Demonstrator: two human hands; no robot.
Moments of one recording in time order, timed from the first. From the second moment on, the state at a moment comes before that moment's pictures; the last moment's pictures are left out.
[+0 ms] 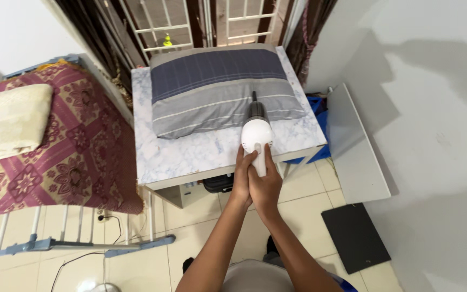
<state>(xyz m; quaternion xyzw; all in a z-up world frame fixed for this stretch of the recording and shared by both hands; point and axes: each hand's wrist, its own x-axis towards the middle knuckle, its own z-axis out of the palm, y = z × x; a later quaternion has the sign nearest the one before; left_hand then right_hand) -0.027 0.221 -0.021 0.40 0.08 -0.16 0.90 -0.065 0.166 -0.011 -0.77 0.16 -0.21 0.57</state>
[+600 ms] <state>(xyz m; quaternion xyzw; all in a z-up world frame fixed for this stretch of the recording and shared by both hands) -0.041 0.303 -0.039 0.39 0.20 0.07 0.90 -0.048 0.236 -0.019 -0.78 0.00 -0.01 0.62</state>
